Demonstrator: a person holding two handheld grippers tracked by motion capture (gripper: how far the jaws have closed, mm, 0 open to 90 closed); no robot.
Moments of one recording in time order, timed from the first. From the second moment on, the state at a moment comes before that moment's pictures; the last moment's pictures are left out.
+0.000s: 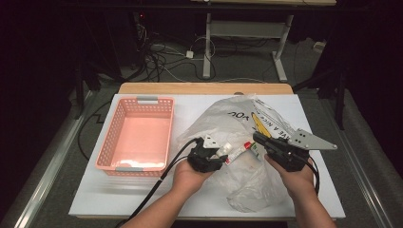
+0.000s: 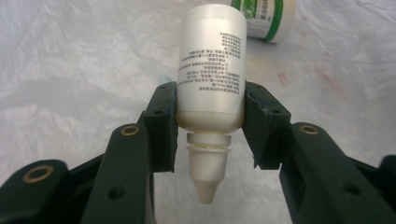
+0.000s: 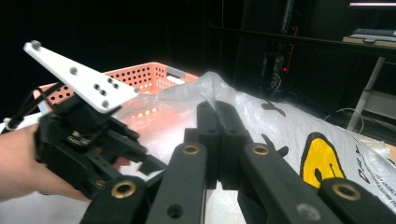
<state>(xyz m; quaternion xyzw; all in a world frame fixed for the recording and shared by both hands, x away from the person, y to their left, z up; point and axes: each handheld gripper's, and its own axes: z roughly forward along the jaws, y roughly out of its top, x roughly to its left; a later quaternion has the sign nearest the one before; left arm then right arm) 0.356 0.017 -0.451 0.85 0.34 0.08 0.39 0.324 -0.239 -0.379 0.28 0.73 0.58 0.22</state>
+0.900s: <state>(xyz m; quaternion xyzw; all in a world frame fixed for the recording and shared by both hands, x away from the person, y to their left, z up) 0.334 0.040 -0.469 0.84 0.35 0.05 0.42 0.326 -0.242 -0.382 0.29 0.73 0.58 0.21</state>
